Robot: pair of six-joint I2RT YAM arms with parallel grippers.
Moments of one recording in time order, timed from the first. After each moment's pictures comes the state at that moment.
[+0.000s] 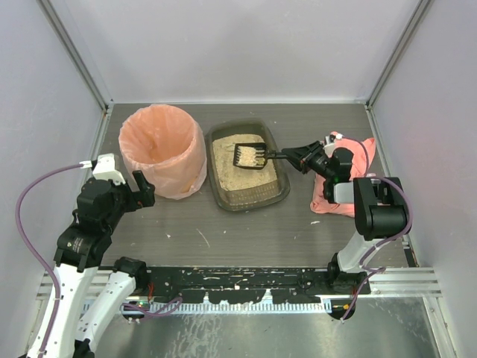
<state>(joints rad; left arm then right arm) -0.23 0.55 0.89 -0.78 -0.17 -0.30 0.00 1.70 0.61 0.99 -0.72 1.37</state>
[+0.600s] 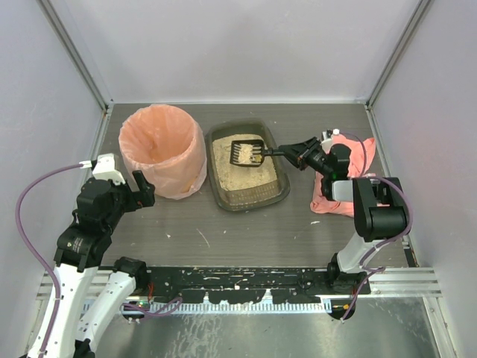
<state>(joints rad) -0.23 0.55 0.89 -0.78 -0.17 -0.30 0.01 1.69 0.64 0.95 -0.71 1.34</state>
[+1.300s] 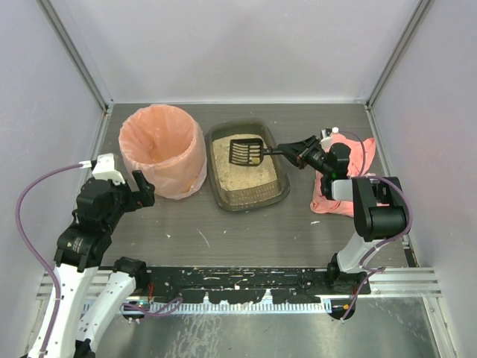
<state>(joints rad) -0.22 0.55 0.89 -0.78 -0.17 -0.30 0.02 1.69 0.65 0.97 -0.73 1.36</state>
